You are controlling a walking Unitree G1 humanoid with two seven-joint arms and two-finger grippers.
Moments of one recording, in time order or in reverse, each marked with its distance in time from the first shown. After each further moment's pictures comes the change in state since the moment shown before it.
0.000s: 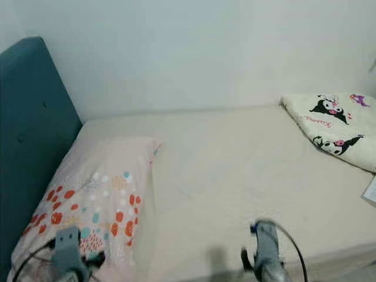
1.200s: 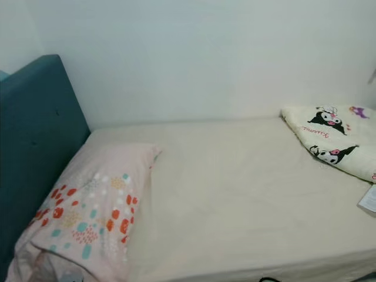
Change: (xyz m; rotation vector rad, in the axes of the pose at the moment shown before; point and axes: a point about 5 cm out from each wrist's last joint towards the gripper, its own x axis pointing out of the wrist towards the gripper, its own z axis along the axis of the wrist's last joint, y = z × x) left arm -0.014 0.015 -0.054 0.241 0.234 0.053; right arm -0.018 -0.012 -0.073 -0.111 0.233 -0.061
